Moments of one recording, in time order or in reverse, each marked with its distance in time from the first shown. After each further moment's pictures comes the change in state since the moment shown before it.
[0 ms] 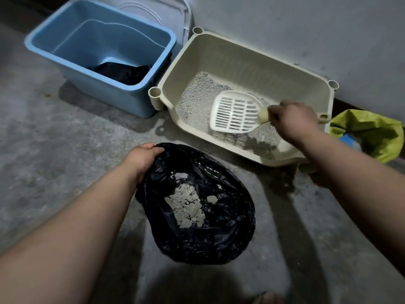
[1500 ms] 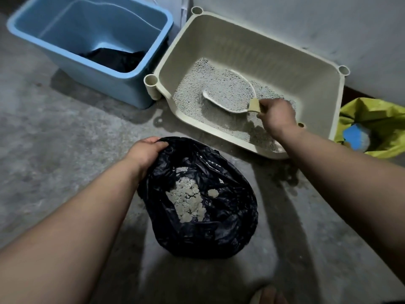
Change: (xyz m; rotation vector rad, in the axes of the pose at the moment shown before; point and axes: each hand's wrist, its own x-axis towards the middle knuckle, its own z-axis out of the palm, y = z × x) left_hand 0.010 -0.008 0.007 0.016 -0.051 -0.022; right_hand 0.027 -0.024 0.056 0.545 -0.051 0.299
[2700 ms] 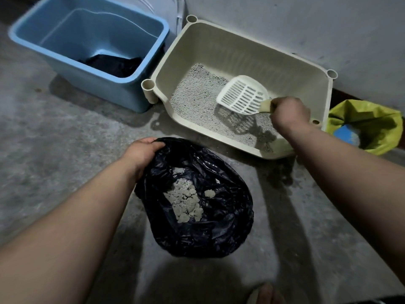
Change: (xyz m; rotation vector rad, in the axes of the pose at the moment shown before) left_hand -0.006 0.005 0.002 -0.051 -0.001 0.010; right_hand -0.008 0.008 -0.037 -0.322 0.074 0.063
